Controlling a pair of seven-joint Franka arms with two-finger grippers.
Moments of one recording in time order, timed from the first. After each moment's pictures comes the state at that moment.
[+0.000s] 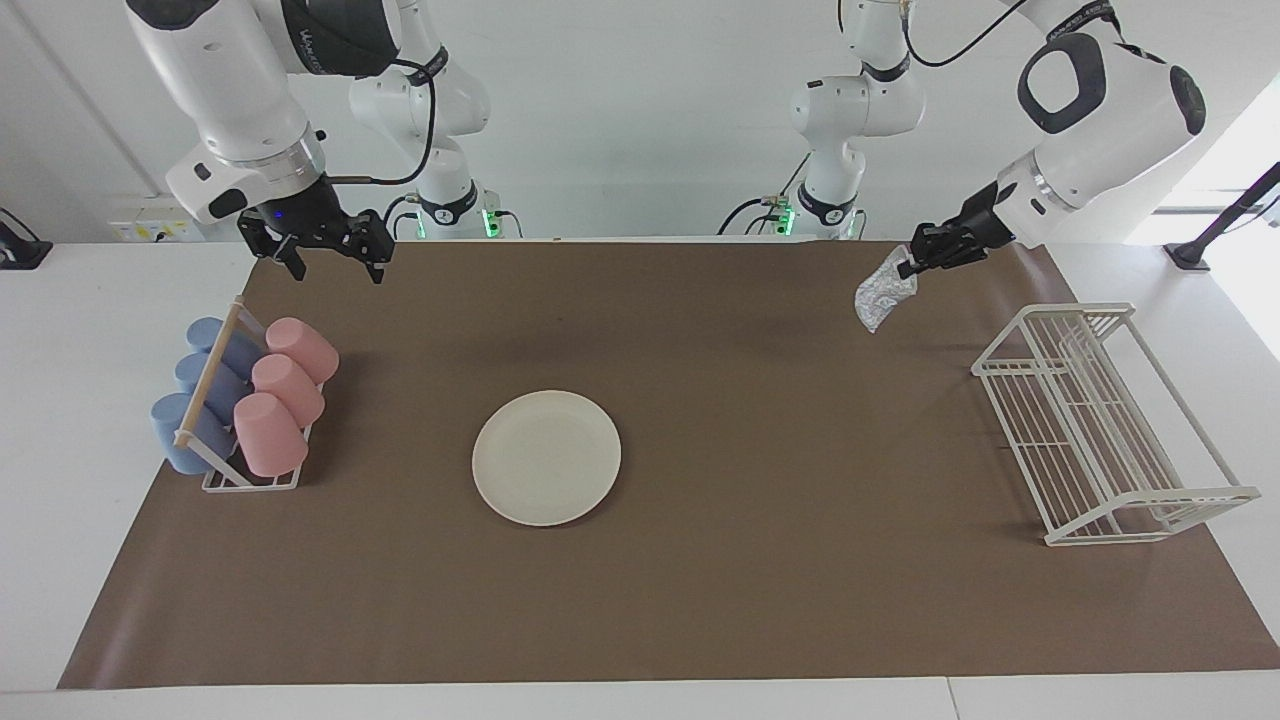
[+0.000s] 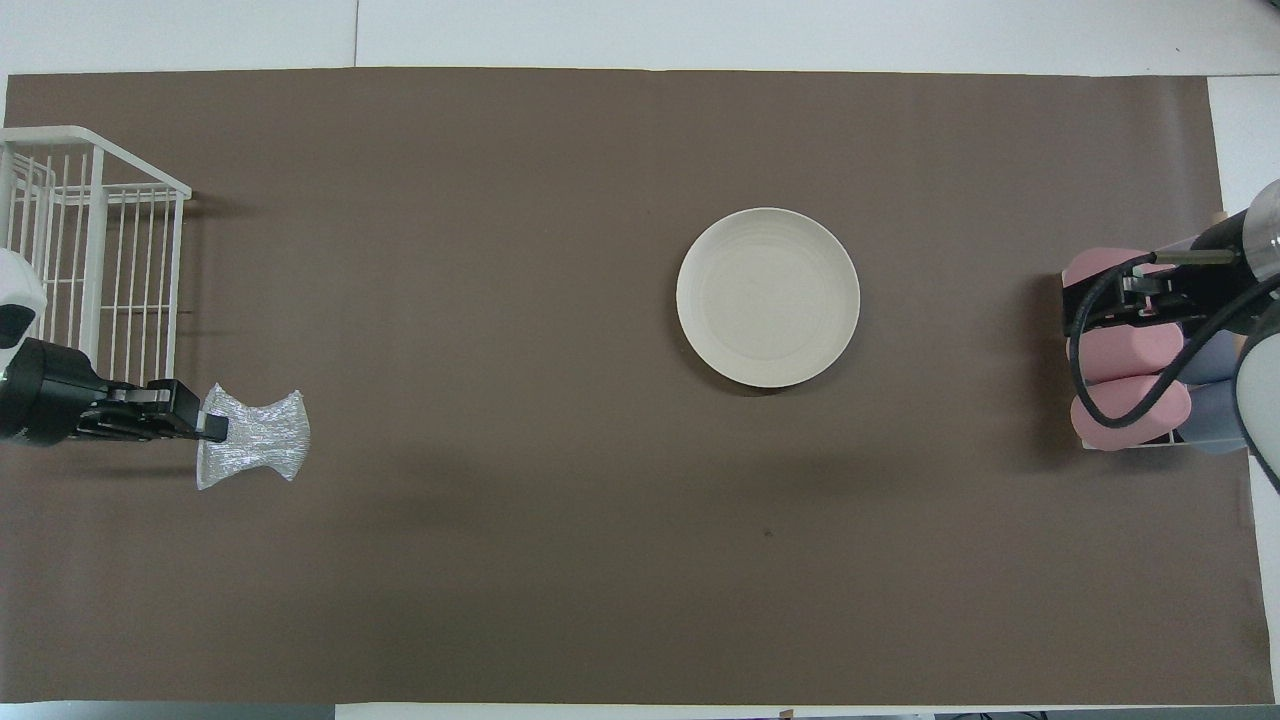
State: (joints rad) left arm -0.04 -0.15 0.09 -1.97 -0.33 1.60 0.07; right arm -0.04 0.00 0.08 -1.60 -0.03 1.50 0.09
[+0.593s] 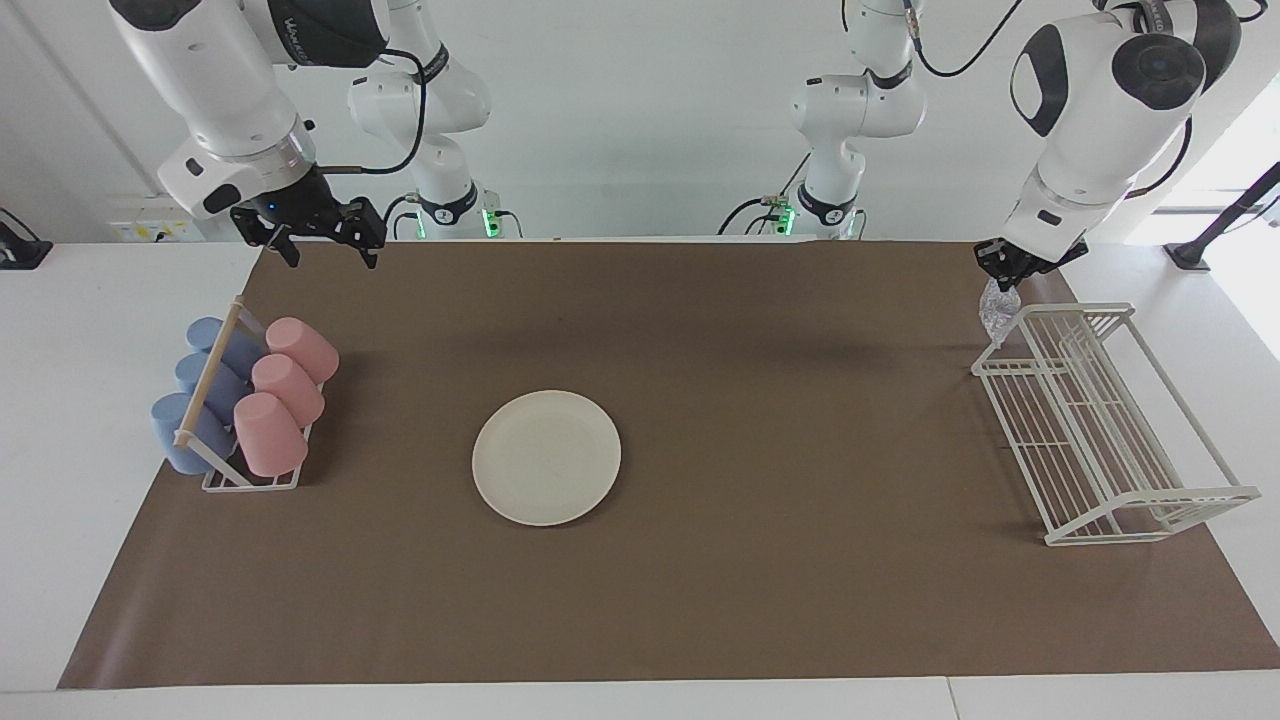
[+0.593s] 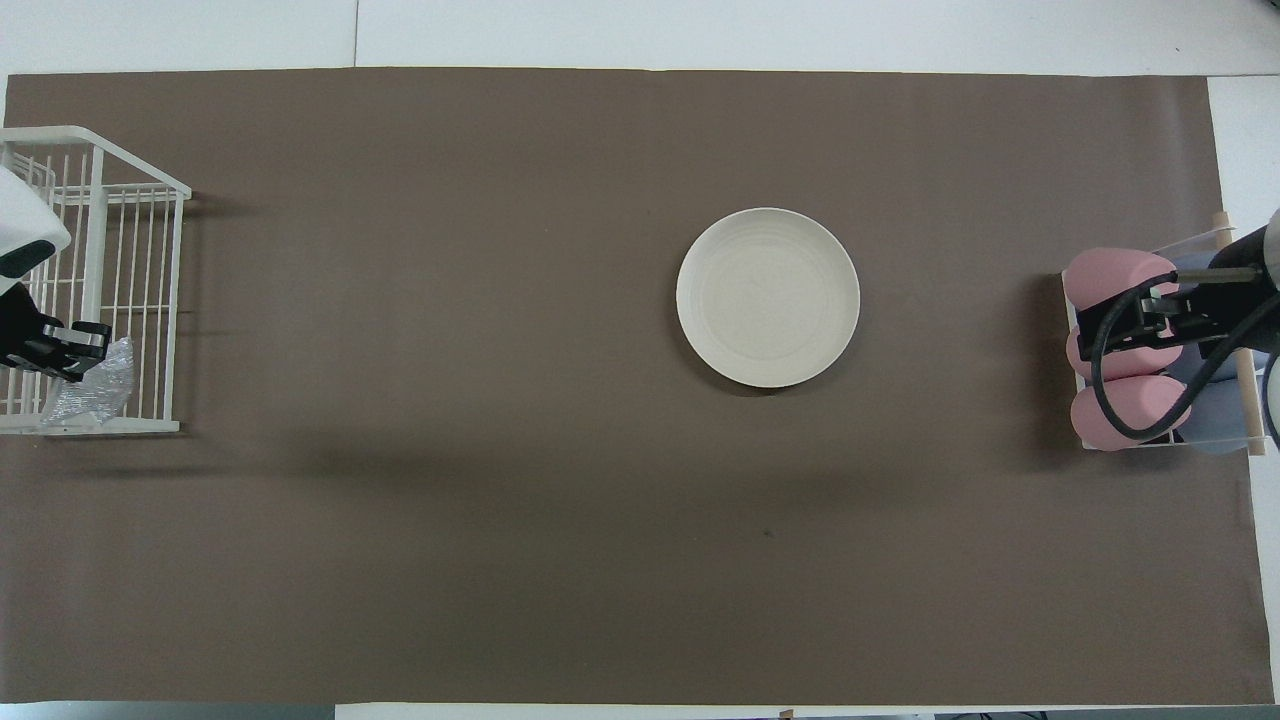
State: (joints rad) left arm -0.15 -0.02 0.06 -1.71 0.29 1.54 -0.01; right arm 0.08 -0.01 -0.04 -1.59 -0.03 1.45 0.05
